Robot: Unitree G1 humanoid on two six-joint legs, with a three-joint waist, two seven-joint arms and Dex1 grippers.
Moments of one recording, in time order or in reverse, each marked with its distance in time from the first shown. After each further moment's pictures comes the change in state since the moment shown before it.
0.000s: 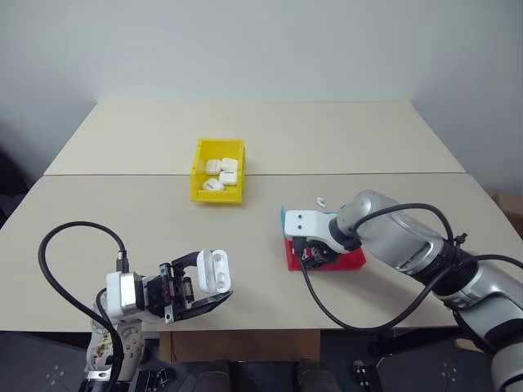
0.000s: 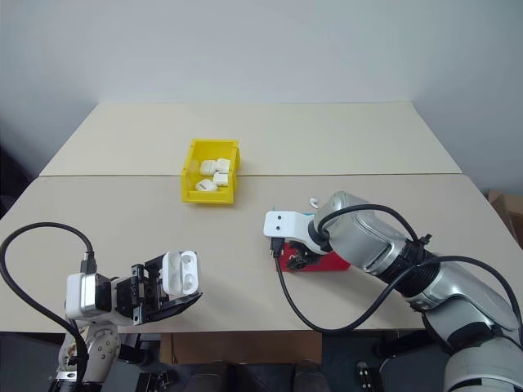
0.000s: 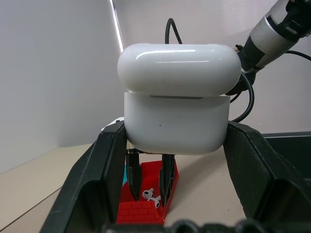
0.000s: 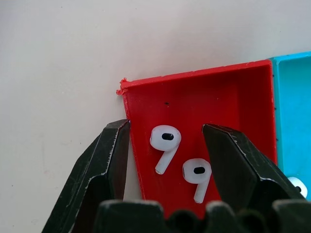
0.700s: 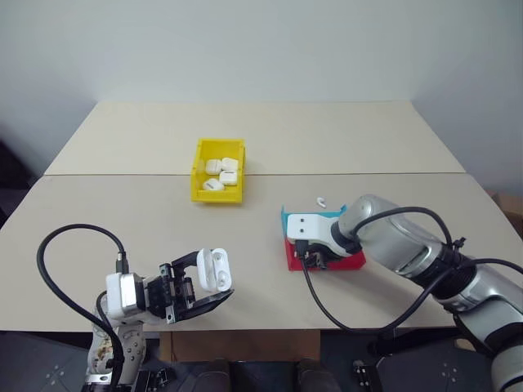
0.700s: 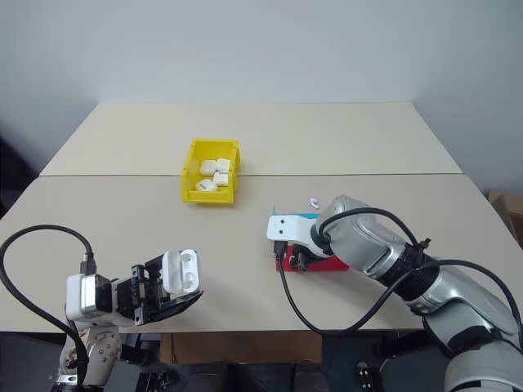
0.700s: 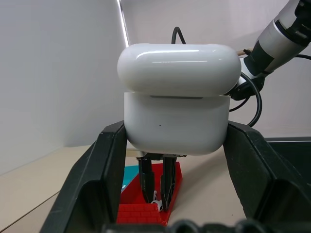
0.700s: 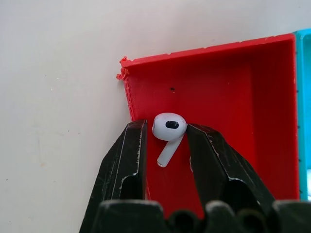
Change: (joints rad) left arm 0.011 -0.013 0.000 -0.019 0.010 0.000 0.026; right arm 0.034 0.000 0.000 0.012 -0.037 -0.006 0.024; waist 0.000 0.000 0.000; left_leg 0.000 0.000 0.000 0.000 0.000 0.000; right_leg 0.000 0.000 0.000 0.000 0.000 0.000
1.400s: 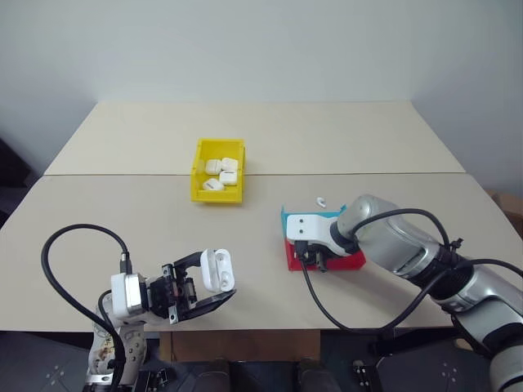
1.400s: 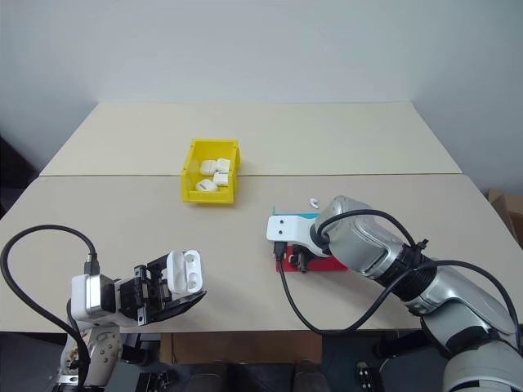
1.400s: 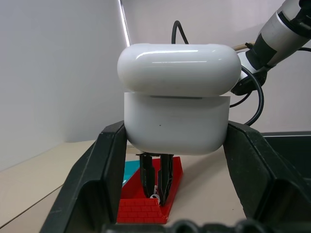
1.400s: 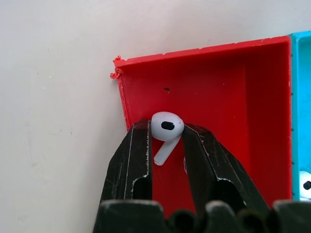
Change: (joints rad) left arm 0.001 -0.008 -0.001 0.000 0.029 -0.003 0.008; right arm 0.000 0.012 0.000 0.010 -0.051 -0.023 0.012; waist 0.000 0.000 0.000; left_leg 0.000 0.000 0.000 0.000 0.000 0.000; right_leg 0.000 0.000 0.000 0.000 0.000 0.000
